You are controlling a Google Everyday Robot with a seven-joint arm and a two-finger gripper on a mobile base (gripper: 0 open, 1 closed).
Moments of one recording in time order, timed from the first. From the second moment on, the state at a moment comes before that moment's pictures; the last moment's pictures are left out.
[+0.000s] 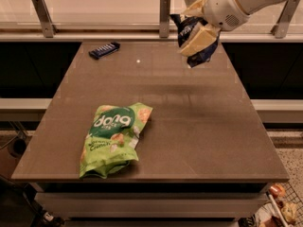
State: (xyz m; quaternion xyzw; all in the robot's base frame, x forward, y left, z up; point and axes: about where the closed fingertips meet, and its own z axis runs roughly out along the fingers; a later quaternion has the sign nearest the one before) arm 0.619 -0.093 0.997 -0.67 0.63 0.07 0.39
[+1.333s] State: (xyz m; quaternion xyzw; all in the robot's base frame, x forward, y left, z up) arm 0.739 0.027 0.981 -0.64 0.62 -0.05 0.46
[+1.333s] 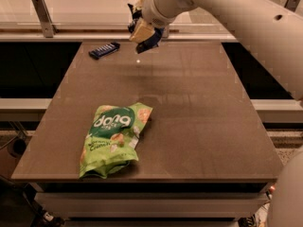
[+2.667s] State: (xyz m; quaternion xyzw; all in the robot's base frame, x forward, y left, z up) arm 0.767 0.055 0.959 -0.63 0.61 -0.04 0.47
